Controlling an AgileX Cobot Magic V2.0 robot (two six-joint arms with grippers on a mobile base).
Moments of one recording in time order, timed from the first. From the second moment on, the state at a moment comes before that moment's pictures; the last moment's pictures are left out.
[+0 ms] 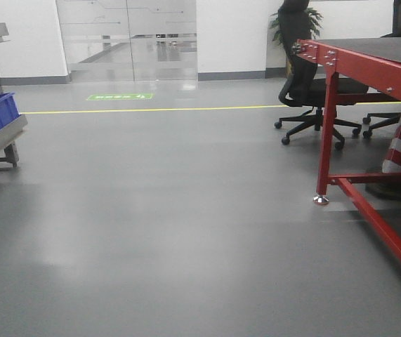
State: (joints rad) left arm -0.32 1.64 -2.03 0.06 1.00 -0.25; right arm 0.32 1.39 -1.59 0.13 0.61 0.10
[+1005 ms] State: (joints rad) left arm -0.32 1.64 -2.03 0.06 1.00 -0.25; right arm 0.32 1.39 -1.59 0.13 0.61 0.10
